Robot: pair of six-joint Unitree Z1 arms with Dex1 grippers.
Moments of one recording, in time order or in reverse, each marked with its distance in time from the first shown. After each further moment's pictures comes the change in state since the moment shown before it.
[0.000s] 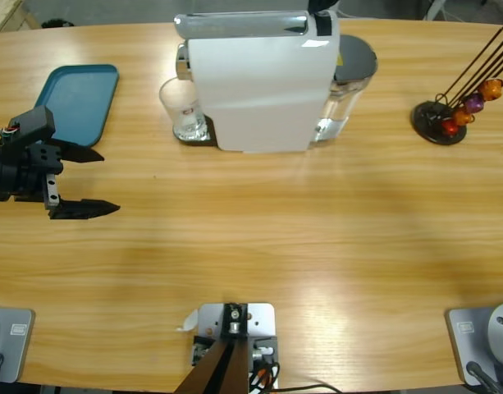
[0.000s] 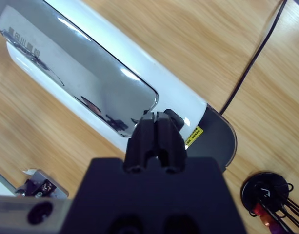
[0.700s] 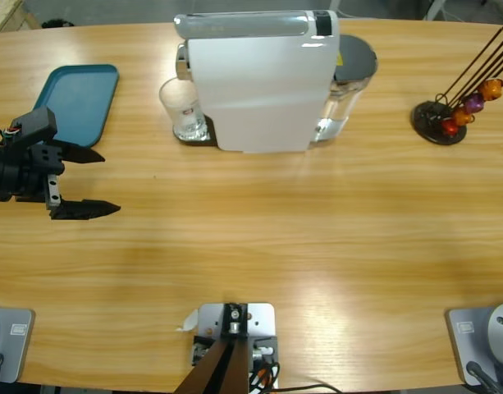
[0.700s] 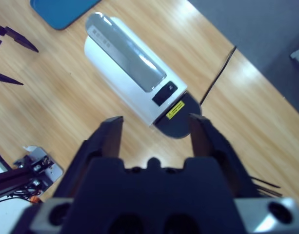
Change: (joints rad) arm 0 0.000 0.006 0.000 0.000 0.000 0.000; arm 1 0.106 -0.305 0.008 0.099 -0.121 -0.067
